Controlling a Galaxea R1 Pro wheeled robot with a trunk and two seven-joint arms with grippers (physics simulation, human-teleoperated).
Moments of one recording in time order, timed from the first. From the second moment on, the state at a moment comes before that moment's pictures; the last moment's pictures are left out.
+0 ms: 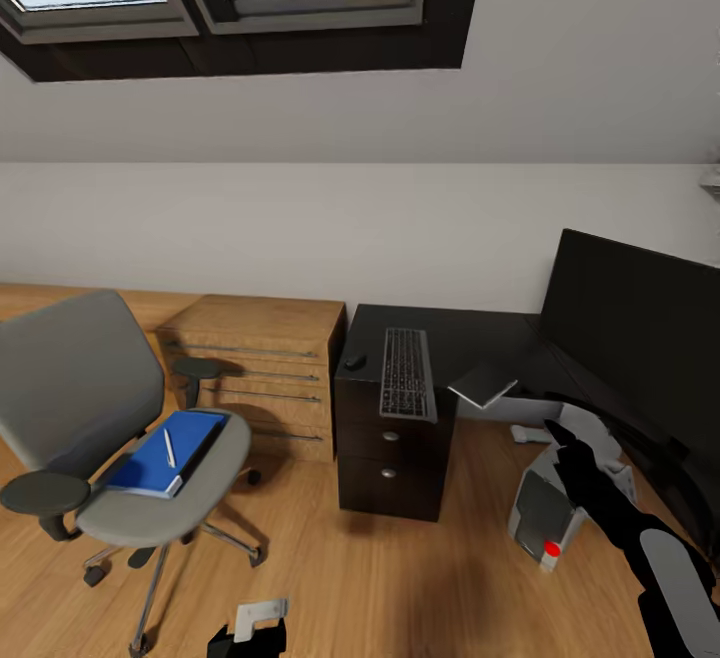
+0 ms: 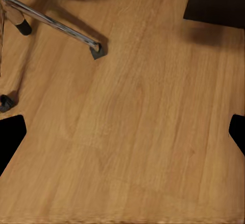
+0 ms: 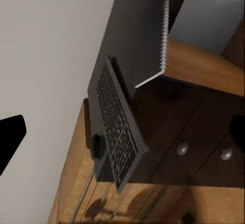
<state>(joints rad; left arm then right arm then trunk) -0.26 -0.08 -0.27 -0.48 0.24 -0.11 0.34 -0.25 -0.11 -0.34 -1.39 -1.28 0.39 -0.14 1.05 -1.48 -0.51</state>
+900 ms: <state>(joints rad) -0.26 -0.08 -0.27 -0.47 0.24 -0.11 0.34 -0.25 -0.11 -0.34 -1.39 -1.24 0.39 -0.16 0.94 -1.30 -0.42</state>
